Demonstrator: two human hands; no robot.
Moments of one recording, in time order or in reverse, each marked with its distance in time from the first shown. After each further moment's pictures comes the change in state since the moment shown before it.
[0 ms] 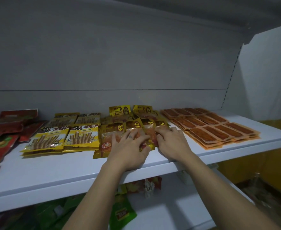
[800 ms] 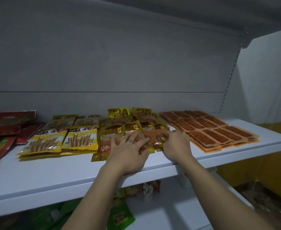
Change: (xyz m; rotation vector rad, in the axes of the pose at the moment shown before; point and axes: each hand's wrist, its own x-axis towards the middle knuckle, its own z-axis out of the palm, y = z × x) left_hand 0.001 0.001 -0.002 0.043 -0.088 -0.005; right_hand -0.001 0.002 -0.002 0.009 0.032 0.249
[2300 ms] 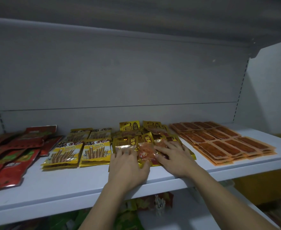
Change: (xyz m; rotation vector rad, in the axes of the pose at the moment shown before) left_hand -0.029 0.000 -0.013 0.059 0.242 -0.212; right_hand 0.006 0.003 0.010 -0.025 -0.202 -0.310
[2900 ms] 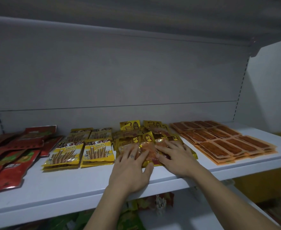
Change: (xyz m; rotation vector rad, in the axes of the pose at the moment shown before) left_hand 0.000 -0.010 0.008 -0.049 -0.141 0.139; right_hand 0.001 -0.001 0.001 -0.023 -0.017 -0.008
